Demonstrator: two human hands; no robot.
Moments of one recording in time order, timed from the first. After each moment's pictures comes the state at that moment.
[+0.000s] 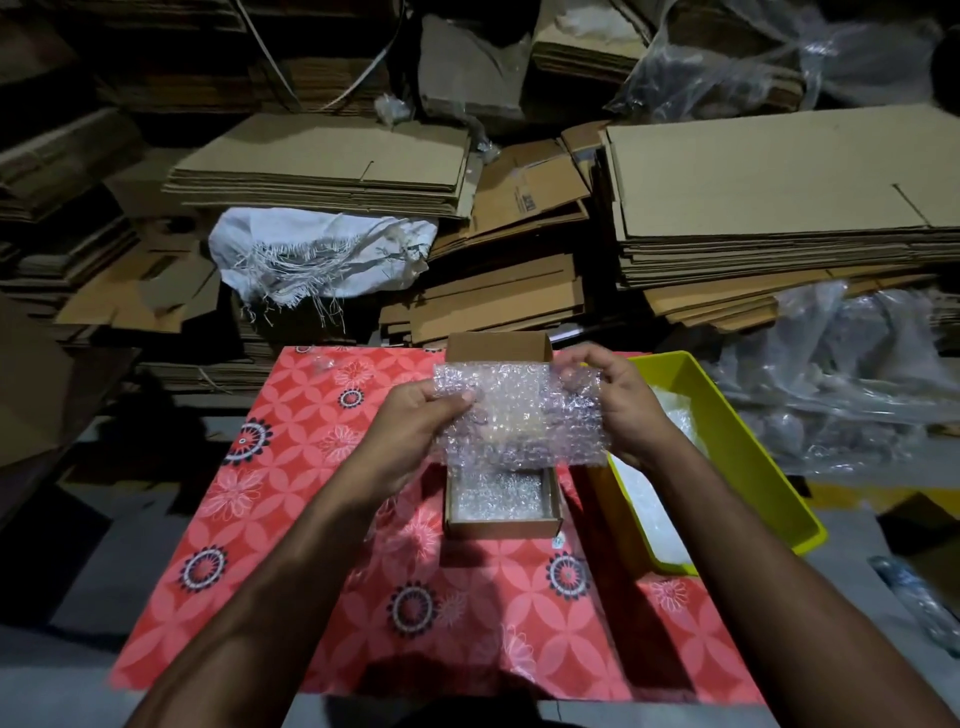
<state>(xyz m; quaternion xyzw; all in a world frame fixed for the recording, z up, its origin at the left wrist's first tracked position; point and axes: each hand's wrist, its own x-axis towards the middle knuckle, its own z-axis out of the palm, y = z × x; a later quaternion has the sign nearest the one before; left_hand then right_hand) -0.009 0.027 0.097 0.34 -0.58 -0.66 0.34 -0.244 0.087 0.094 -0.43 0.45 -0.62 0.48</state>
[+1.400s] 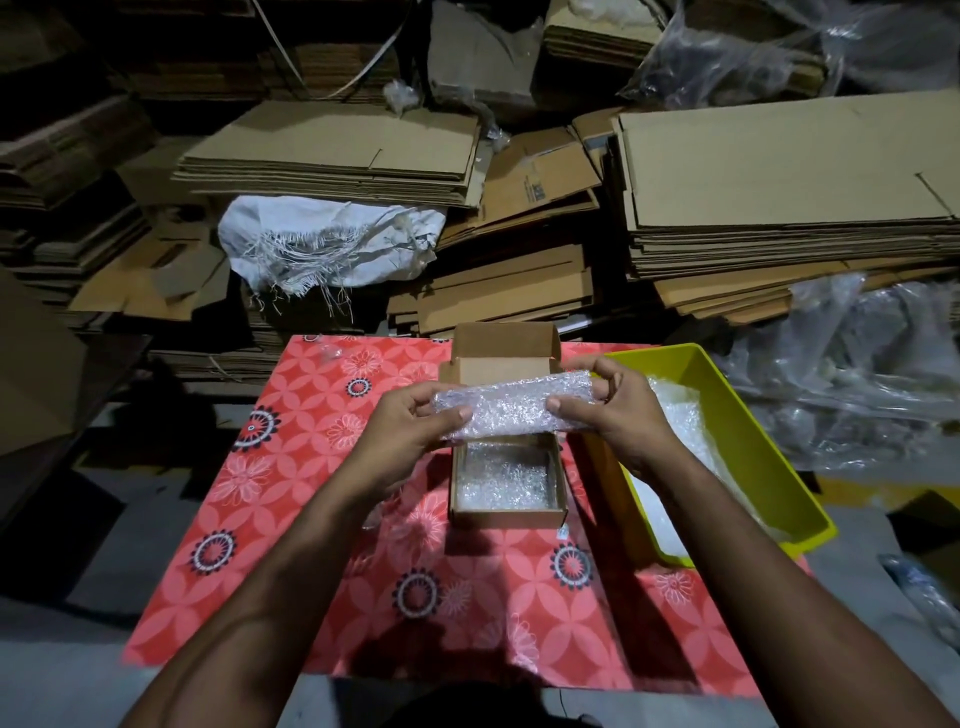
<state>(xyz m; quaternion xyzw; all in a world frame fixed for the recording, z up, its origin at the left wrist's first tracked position) 0.012 0.023 0.071 0.37 -0.59 -0.63 0.33 -0.241 0.102 0.078 -0.45 0.58 -0.55 0.41</state>
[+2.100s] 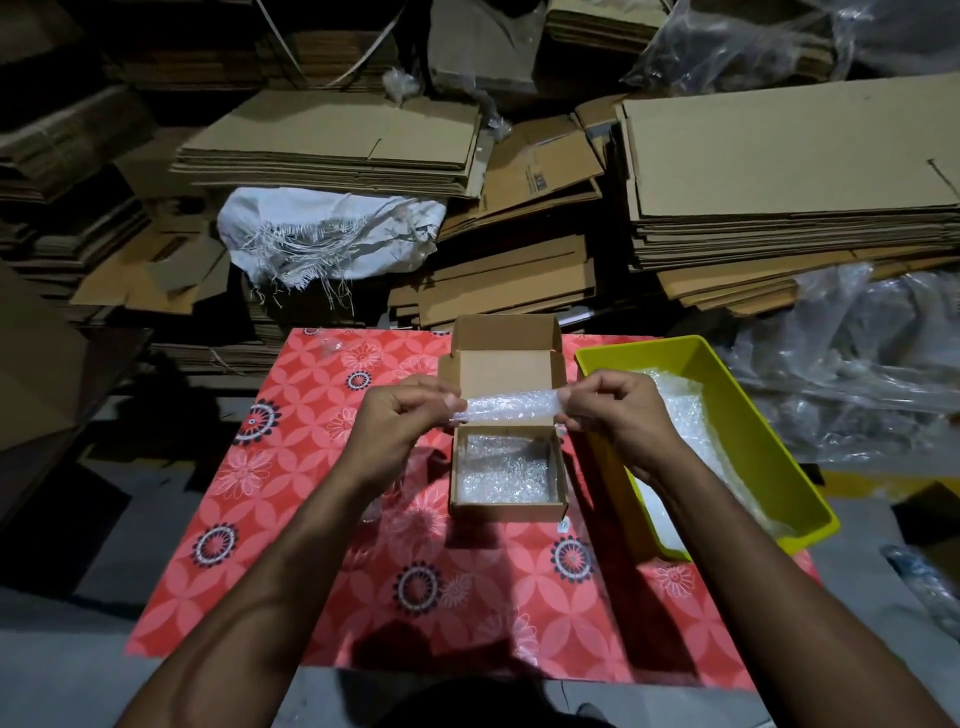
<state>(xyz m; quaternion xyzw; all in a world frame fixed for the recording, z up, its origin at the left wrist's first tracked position) 0.018 0.023 0.068 0.33 -0.61 -0.60 0.40 -0.240 0.109 0.074 -0.37 0.53 -0.60 0.46</state>
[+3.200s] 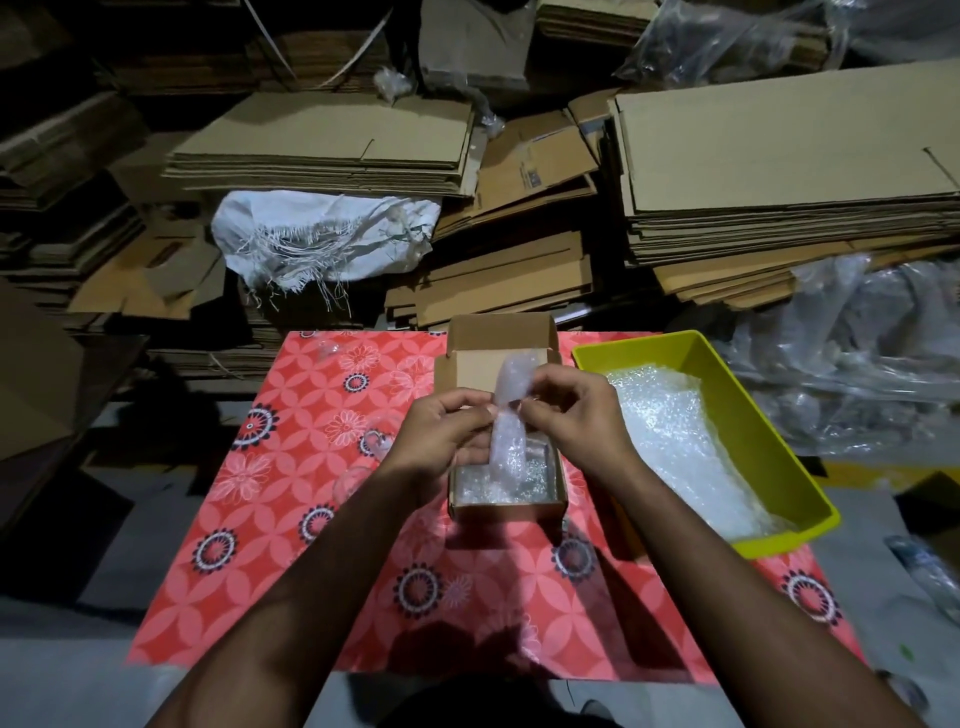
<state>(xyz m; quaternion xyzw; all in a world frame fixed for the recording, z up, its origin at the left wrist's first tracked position) -0.031 0.045 0.077 0.40 -0.49 -0.71 0.31 -0.204 0.100 0.070 -0.52 0.56 -0.56 0.32</state>
